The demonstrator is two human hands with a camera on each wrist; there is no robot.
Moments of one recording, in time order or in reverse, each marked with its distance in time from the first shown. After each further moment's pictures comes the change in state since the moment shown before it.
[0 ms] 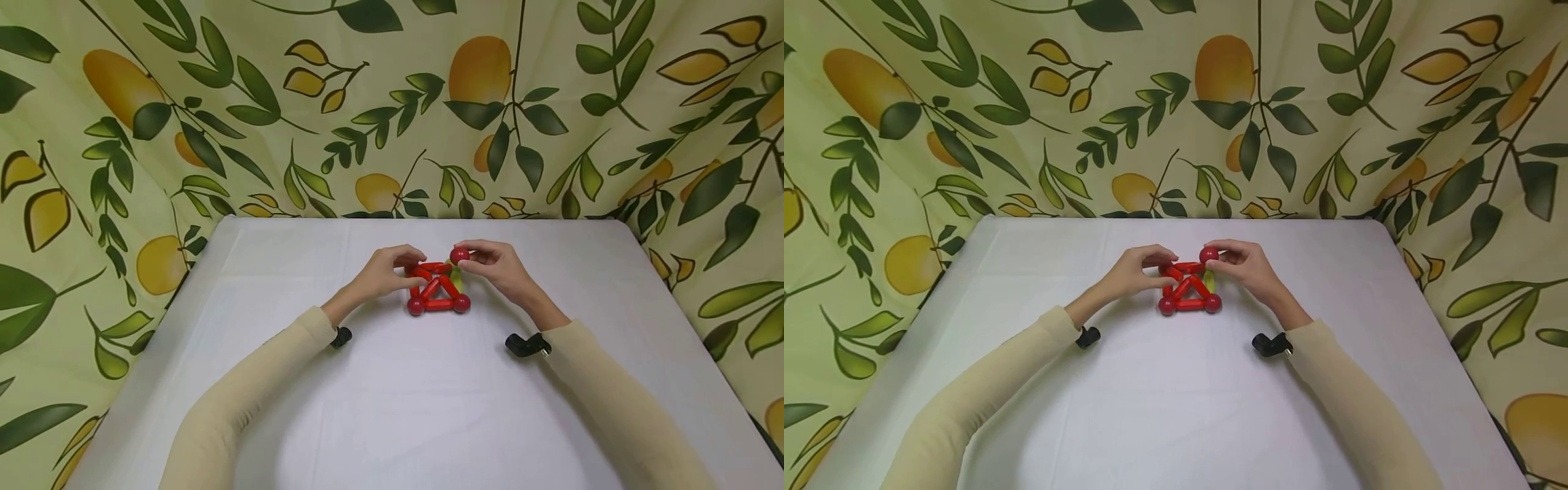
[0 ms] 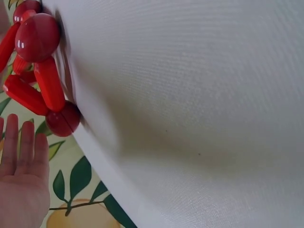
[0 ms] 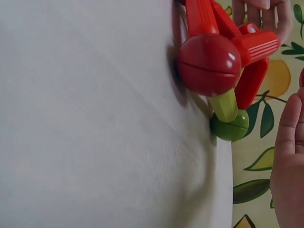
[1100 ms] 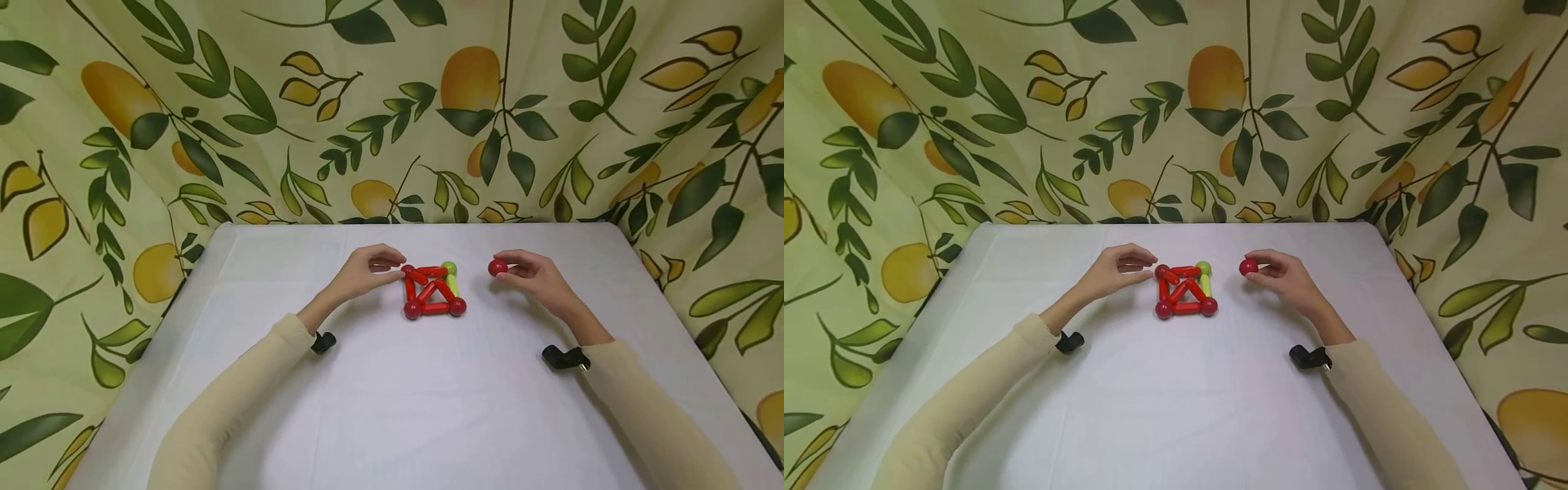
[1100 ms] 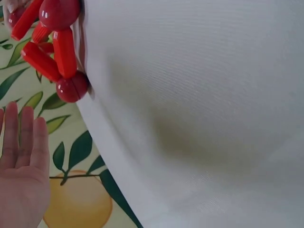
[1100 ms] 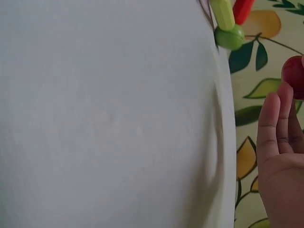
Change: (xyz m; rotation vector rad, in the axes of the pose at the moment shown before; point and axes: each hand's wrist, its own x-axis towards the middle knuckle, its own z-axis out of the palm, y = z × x) left_hand -0.024 0.029 -0.033 -0.148 0.049 0.026; right_hand -0.046 0.017 -0.064 -0.157 0.030 0.041
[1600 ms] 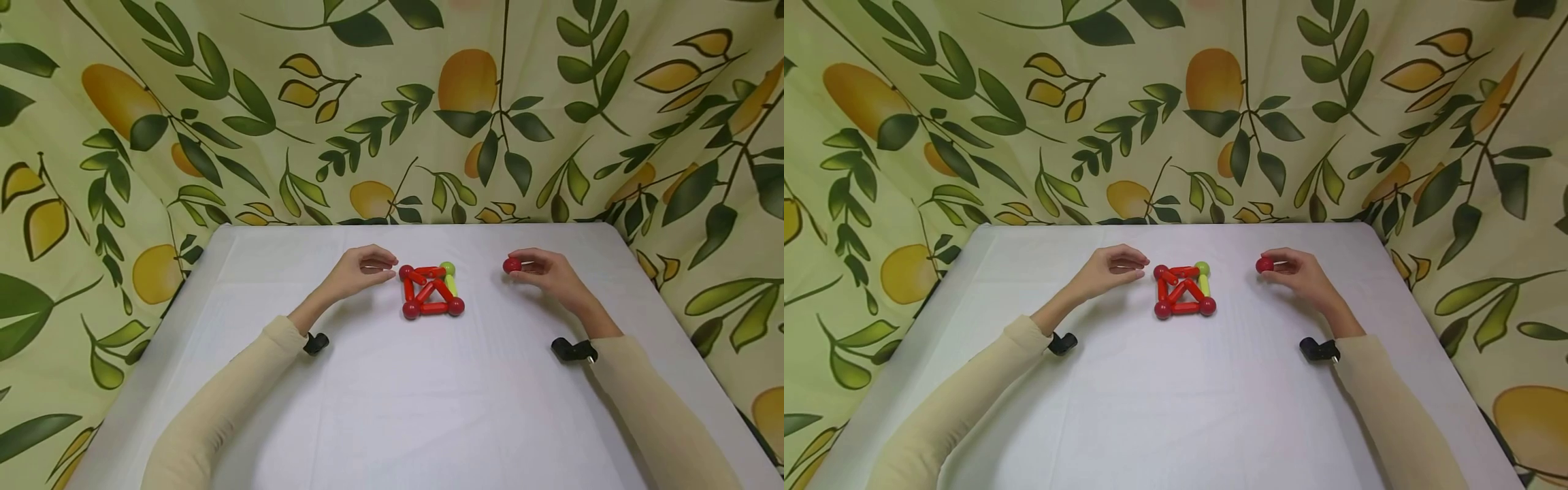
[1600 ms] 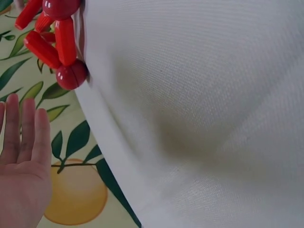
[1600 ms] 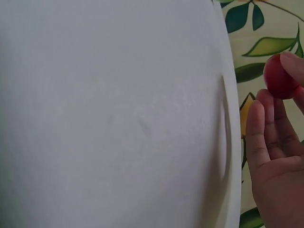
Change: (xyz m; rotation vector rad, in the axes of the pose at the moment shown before) left_hand -0.008 0.000 -0.011 -0.042 -0.026 -0.032; right_hand -0.003 0.013 -0.028 -0.080 0.031 0.075
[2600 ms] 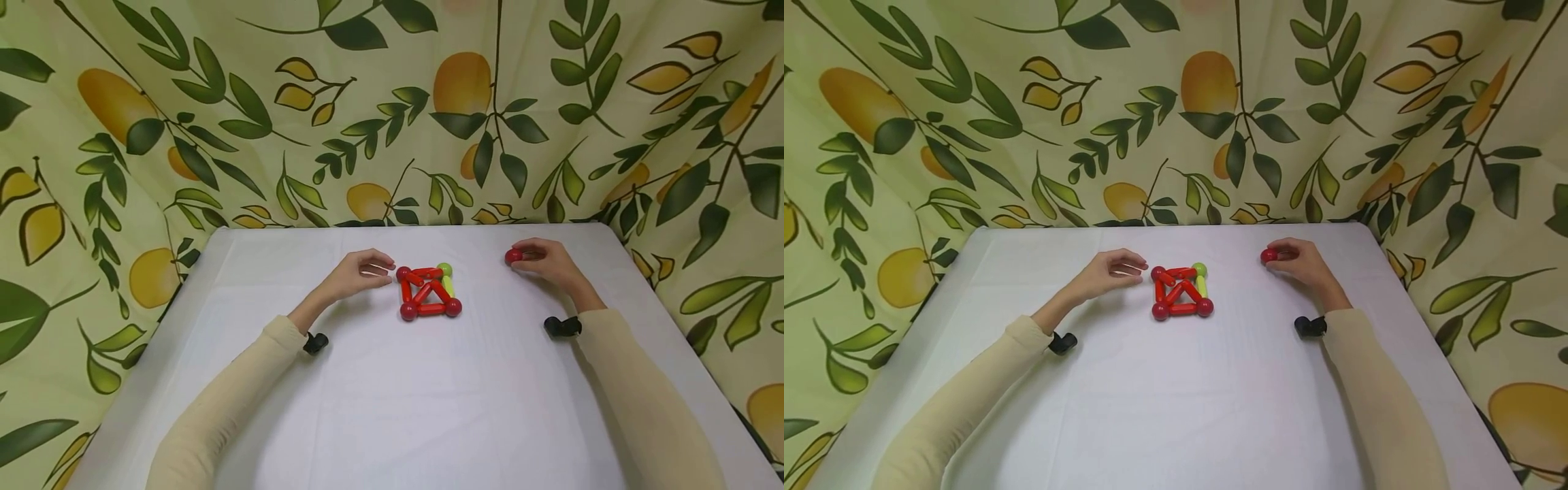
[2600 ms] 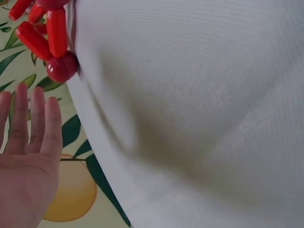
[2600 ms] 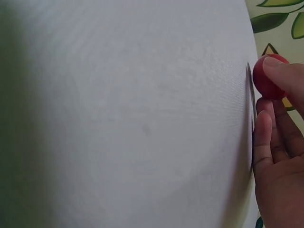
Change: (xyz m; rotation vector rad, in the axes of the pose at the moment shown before) left_hand 0.005 -0.009 -0.001 -0.028 -0.074 -0.080; right_hand 0.032 0.027 -0.019 -0.139 0.045 0.146
